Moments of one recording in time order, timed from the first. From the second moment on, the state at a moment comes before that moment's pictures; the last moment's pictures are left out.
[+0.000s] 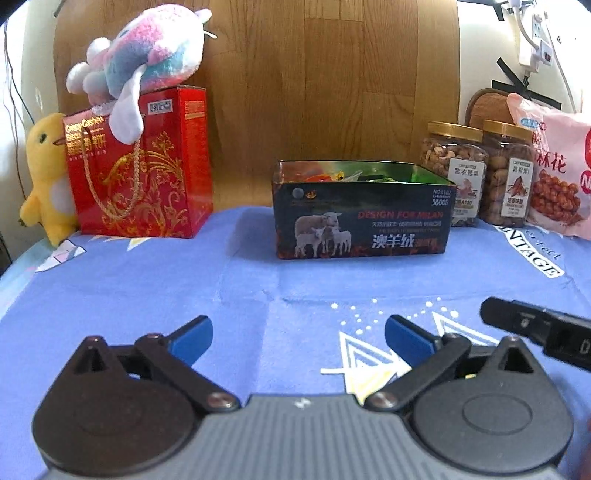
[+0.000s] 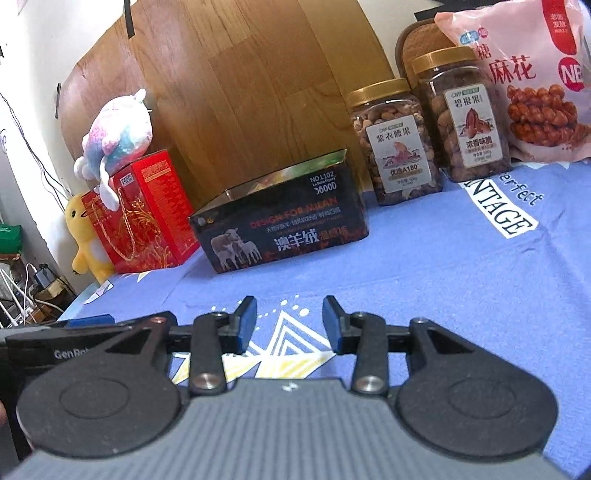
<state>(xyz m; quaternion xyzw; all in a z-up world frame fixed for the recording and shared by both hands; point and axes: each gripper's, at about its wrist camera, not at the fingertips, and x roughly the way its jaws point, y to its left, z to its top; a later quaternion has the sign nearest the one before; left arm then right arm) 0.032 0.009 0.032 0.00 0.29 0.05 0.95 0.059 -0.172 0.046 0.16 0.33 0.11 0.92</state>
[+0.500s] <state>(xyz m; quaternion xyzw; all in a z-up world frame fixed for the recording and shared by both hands) 0.027 0.007 0.016 0.03 0.27 0.07 0.96 0.059 -0.171 0.045 0.16 0.33 0.11 0.92</state>
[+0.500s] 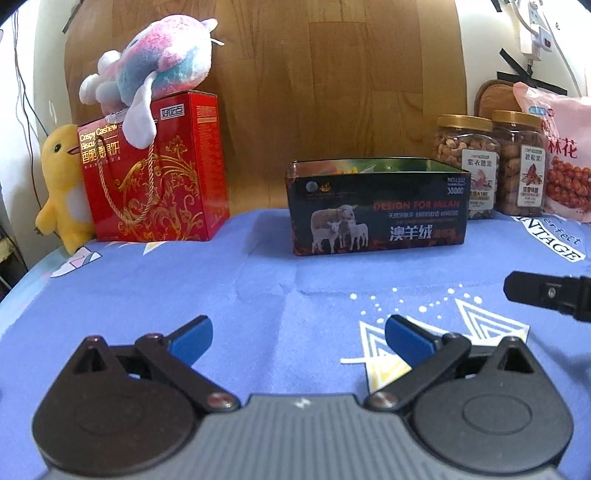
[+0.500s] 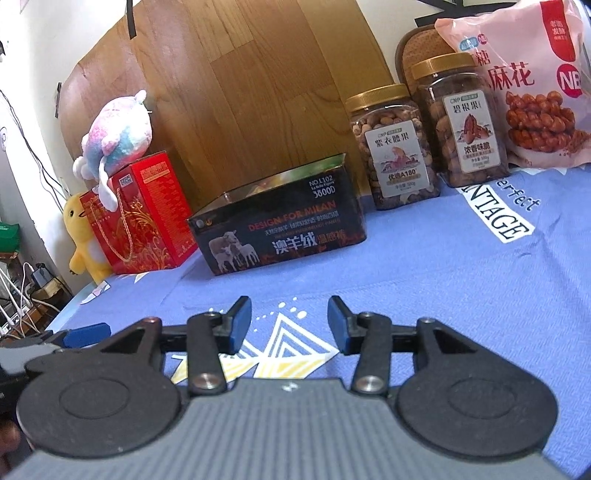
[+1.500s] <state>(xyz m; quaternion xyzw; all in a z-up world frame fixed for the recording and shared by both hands) 0.021 0.009 0.017 0.02 0.26 0.06 0.96 0.061 -0.172 0.044 0.16 0.34 0.10 0.92</state>
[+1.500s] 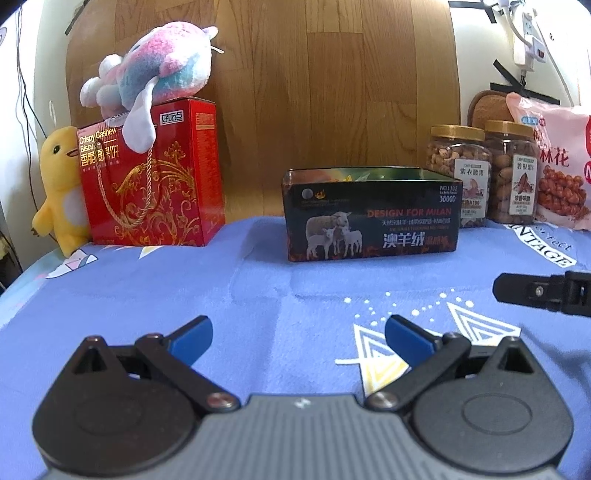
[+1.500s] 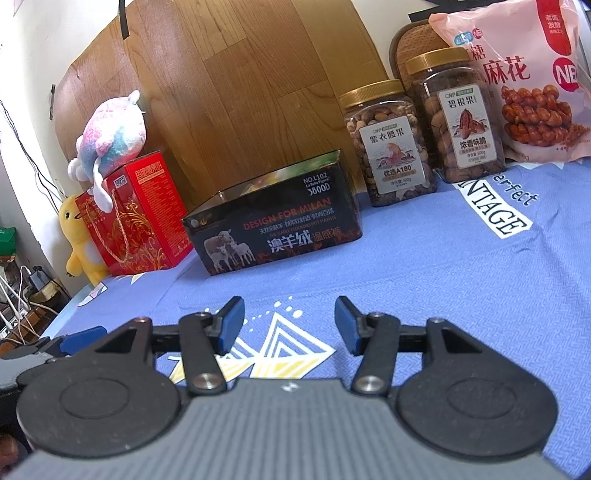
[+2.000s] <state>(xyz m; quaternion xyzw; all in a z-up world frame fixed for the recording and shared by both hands) 0.023 0.005 0.018 0.04 0.26 0.09 0.96 0.060 -0.174 0.045 0.17 0.33 0.11 0.92</state>
